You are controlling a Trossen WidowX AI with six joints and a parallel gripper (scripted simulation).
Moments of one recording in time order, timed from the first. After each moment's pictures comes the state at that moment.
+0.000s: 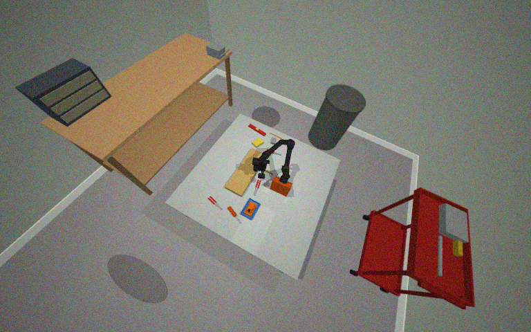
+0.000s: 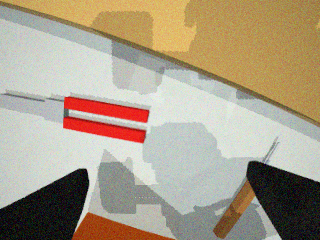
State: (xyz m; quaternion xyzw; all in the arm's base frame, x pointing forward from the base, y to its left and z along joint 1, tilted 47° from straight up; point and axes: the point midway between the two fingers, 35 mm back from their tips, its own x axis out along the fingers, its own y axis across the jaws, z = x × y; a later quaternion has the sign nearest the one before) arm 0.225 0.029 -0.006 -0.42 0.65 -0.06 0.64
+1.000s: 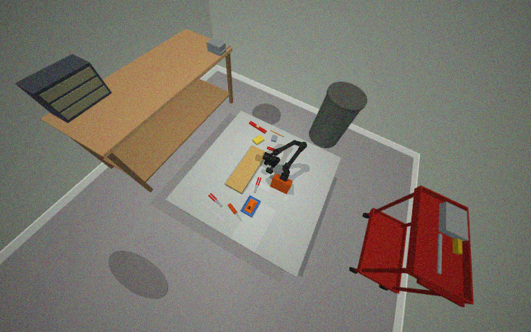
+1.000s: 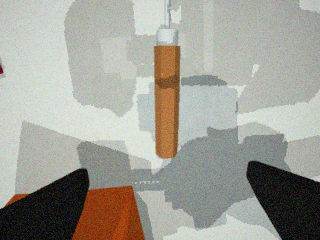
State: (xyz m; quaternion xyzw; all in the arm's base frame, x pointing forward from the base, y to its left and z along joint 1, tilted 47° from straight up) arm 0.163 -0.074 0.035 -0.30 0.63 -0.25 0.67
